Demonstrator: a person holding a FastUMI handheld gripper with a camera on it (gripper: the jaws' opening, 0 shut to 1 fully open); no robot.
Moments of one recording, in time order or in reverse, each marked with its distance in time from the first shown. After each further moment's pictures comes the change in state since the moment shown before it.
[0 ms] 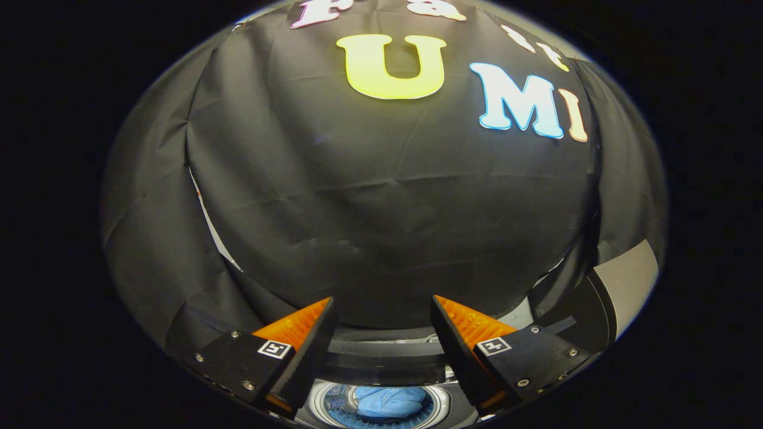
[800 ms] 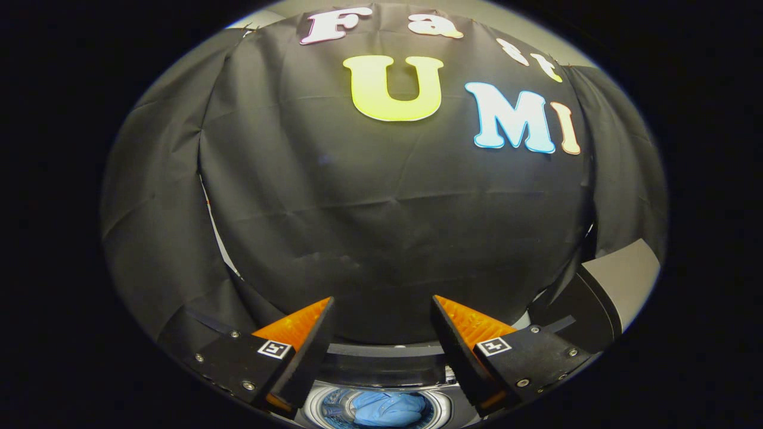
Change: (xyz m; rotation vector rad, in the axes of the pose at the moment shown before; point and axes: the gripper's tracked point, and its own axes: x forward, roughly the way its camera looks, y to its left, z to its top) arm -0.023 0.001 -0.007 -0.015 -0.140 0.006
